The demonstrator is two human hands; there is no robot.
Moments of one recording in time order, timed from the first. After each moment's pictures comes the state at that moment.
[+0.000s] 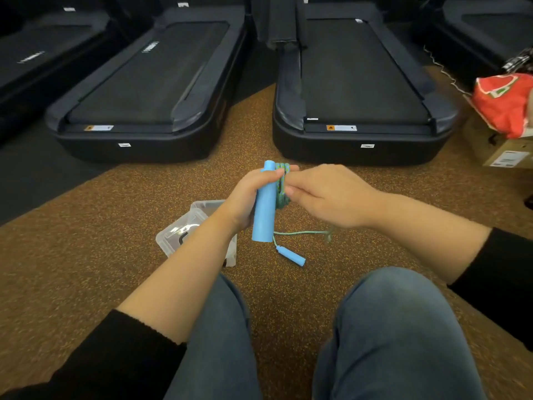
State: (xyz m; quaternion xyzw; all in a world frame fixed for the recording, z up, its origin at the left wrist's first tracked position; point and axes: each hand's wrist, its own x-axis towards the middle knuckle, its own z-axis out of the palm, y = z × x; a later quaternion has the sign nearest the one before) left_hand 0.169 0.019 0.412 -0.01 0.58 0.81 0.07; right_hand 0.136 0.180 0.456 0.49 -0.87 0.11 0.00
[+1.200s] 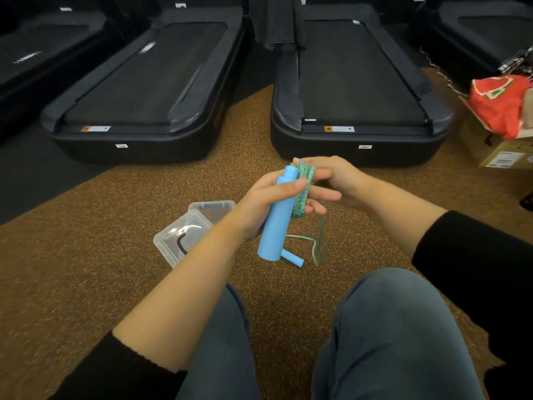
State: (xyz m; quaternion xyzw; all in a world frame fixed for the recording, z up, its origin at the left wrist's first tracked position) left_hand 0.187 0.040 0.432 0.13 0.57 0.80 0.12; right_hand 0.087 0.180 0.426 0.23 -0.64 0.63 -0.37
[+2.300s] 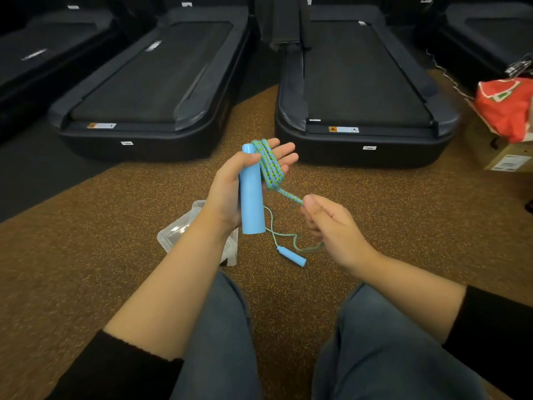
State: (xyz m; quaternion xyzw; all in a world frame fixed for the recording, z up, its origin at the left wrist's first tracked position) left_hand 0.183 0.009 0.434 0.03 0.44 0.90 0.00; right_hand 0.174 0.180 0.390 0.23 -0.72 0.64 -0.13
